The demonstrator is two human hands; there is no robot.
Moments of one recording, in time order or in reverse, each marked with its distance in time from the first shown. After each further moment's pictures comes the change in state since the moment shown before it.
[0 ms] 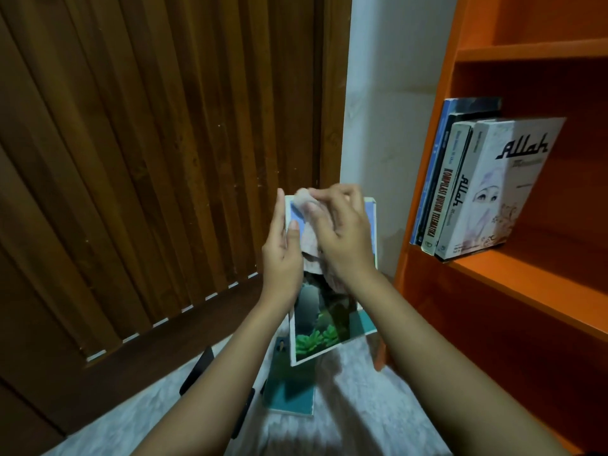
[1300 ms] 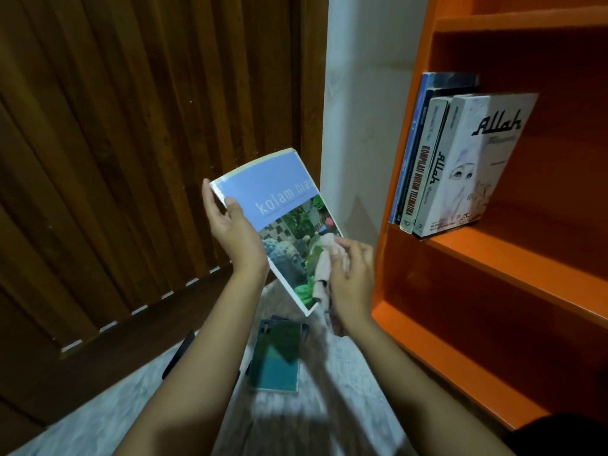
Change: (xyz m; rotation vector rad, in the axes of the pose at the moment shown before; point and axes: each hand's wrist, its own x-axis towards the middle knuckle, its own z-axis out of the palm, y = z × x) left_hand 0.028 -0.015 0.003 -0.297 0.558 -0.147; right_hand -0.088 0.048 -0.017 -0.097 0.091 0.458
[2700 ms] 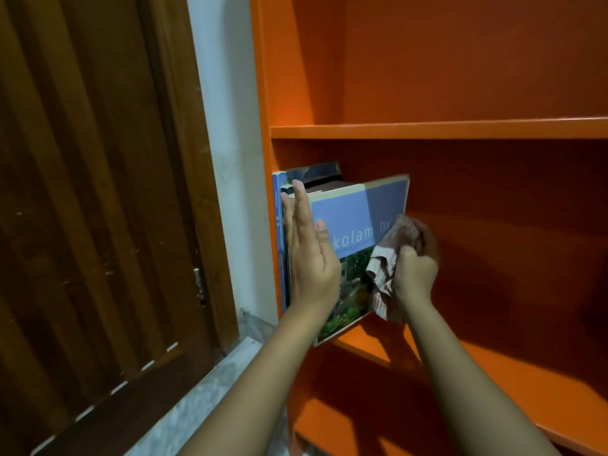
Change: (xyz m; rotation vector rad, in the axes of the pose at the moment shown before) left_hand -0.125 -0.033 0.237 0.167 -0.736 0.610; right_hand 0.209 0.046 -0.200 0.374 0.611 0.031
